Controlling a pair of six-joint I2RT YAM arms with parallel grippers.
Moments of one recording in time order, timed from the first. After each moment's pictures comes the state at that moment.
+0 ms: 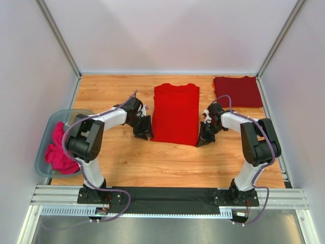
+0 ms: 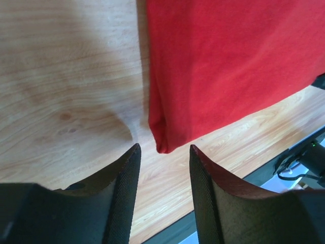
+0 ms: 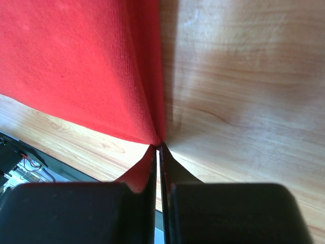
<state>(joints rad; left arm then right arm) -0.39 1.82 1.12 -0.53 0.47 -0.45 0.23 1.77 0.99 -0.62 -0.46 0.40</state>
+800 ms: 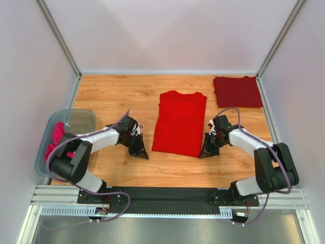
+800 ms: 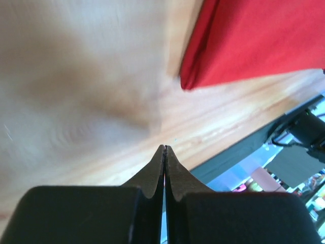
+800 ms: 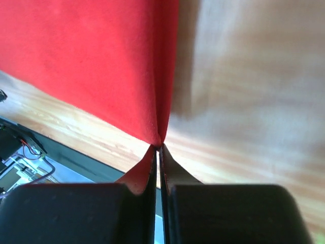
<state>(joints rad) -0.44 1.57 0.74 -0.43 0.53 -0.64 0.26 1.47 0.71 -0.58 -0.46 0.50</state>
